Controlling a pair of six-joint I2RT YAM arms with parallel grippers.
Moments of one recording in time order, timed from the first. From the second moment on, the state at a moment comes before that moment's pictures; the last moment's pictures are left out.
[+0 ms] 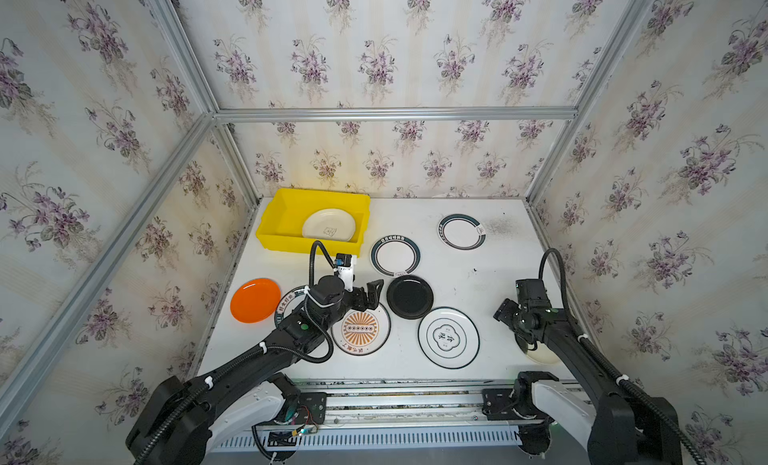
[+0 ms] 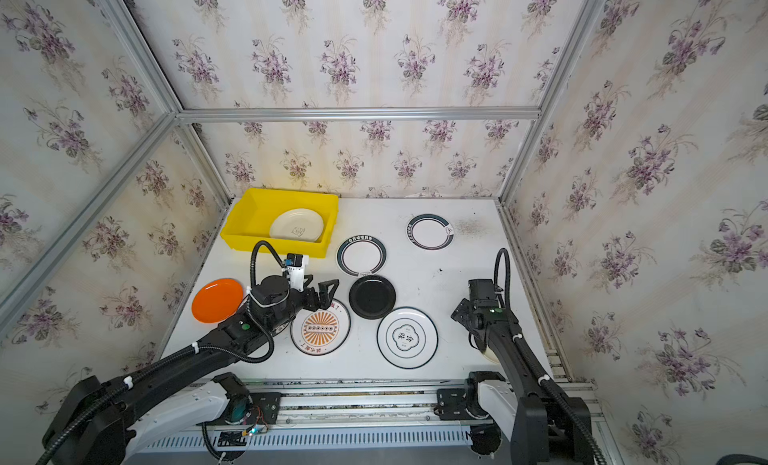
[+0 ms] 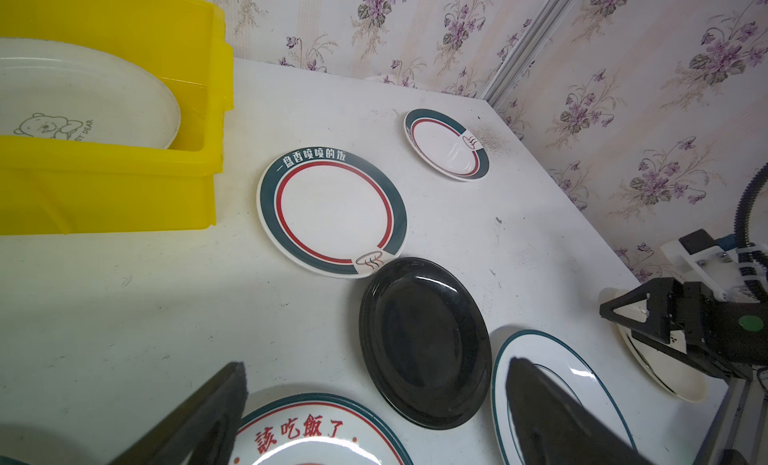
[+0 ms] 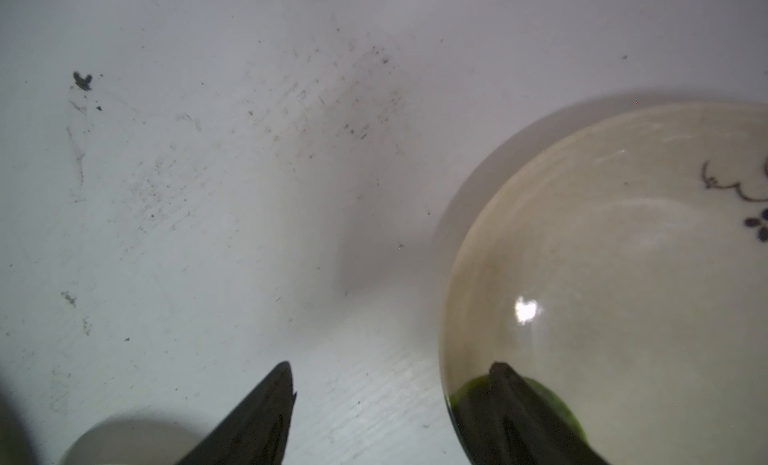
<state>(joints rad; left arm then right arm) -0.64 1.01 0.49 0.14 -0.07 -0.42 -0.03 1.00 0.46 -0.62 0.10 0.66</state>
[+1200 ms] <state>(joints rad) -0.64 1.04 0.49 0.13 -0.06 -0.42 -0.03 1.26 0.56 -0.47 -0.05 0.62</state>
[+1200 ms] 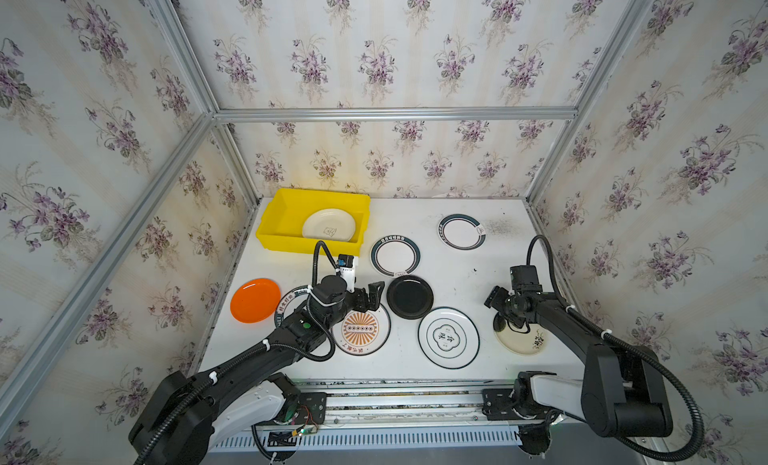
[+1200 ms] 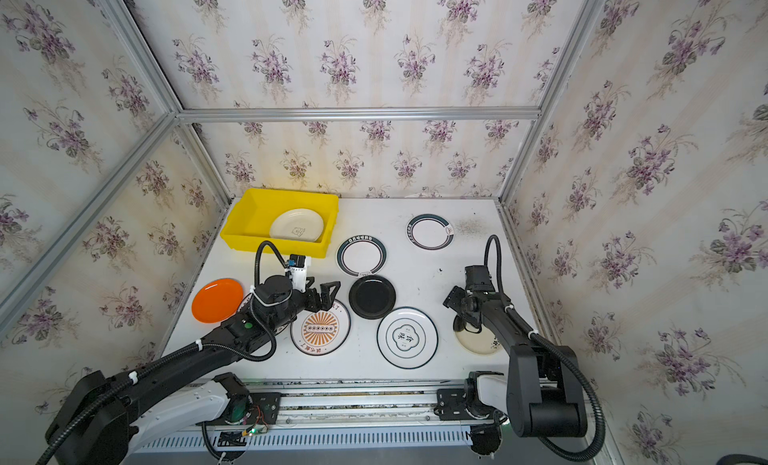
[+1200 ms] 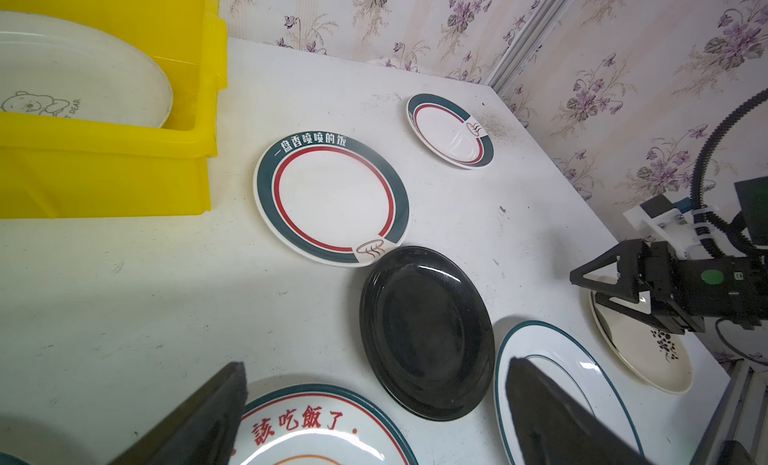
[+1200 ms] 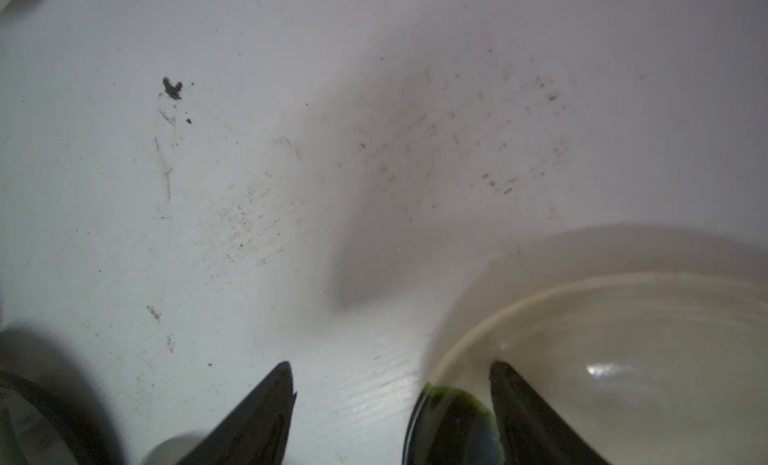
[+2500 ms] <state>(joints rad) -0.64 1.08 0.51 0.11 -0.09 -0.42 -0.03 1.60 0.83 -0.33 -0.25 0.63</state>
